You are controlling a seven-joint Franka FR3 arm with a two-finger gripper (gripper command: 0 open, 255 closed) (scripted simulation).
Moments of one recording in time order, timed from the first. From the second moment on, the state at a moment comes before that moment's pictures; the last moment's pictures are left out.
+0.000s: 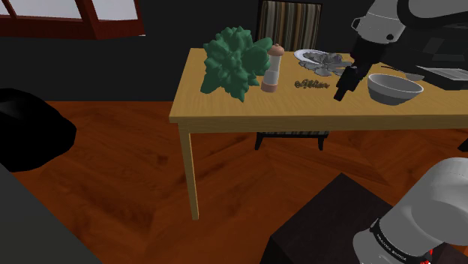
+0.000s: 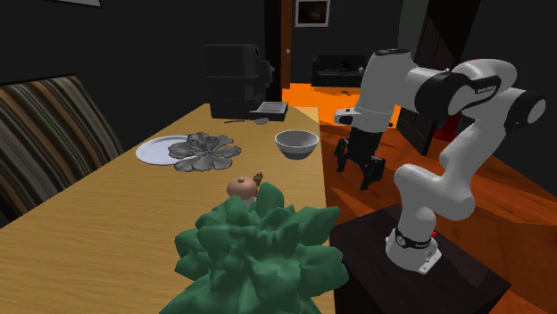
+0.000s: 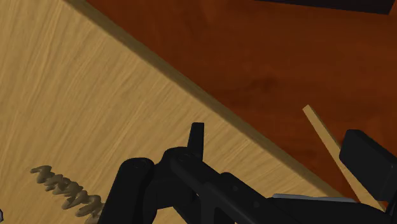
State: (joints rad) arm -0.01 -0.82 -0.06 -2.39 -0.09 1.67 -0.13
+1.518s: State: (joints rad) arm -0.08 -0.06 -0.21 -1.90 -0.24 1.95 -0.34
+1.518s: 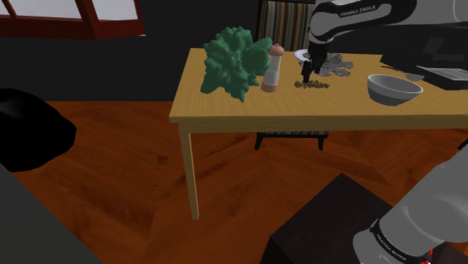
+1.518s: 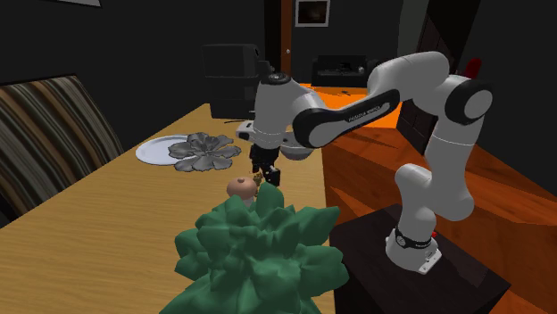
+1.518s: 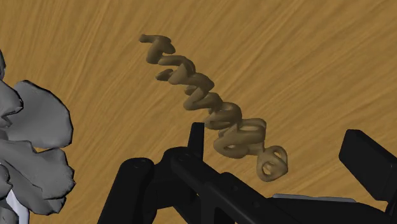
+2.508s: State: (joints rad) arm -0.10 0.04 -0.23 -1.89 -0.24 2.05 -0.36
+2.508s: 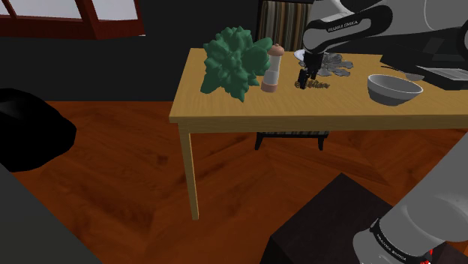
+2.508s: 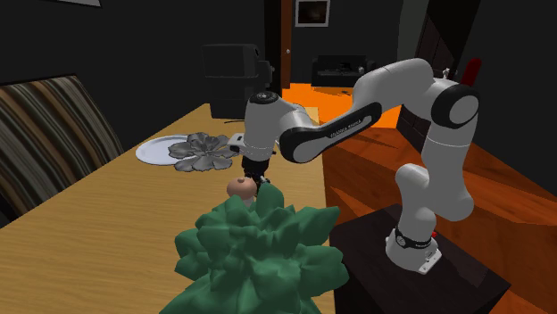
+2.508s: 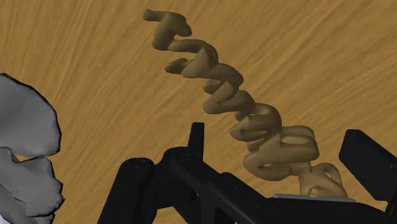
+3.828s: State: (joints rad) arm -0.10 0.03 -0.23 -1.81 -0.24 1.97 -0.37
